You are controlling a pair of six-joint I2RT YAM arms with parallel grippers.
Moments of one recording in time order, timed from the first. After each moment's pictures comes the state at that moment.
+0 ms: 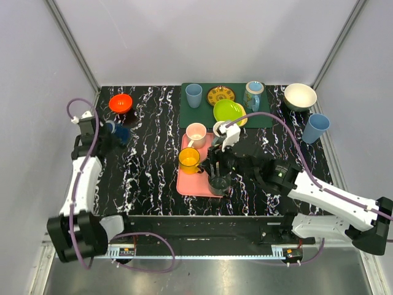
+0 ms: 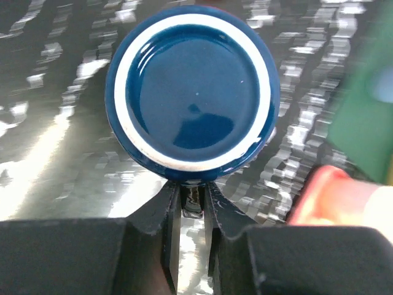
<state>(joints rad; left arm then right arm) 0.24 1.20 0.89 -0.48 -0.03 -0.51 1.05 1.06 1.03 -0.40 0.21 0.41</state>
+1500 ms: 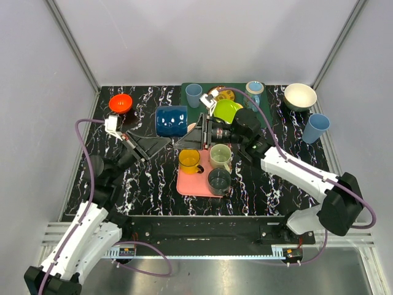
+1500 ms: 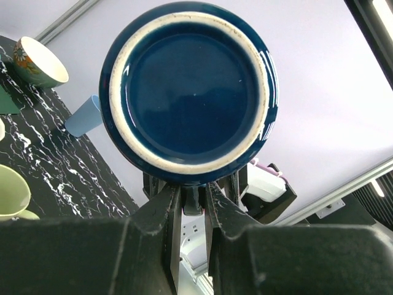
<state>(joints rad) -0.34 0.60 0.56 0.44 0.57 -1.28 0.79 1.39 1.10 0.47 -0.77 1.11</state>
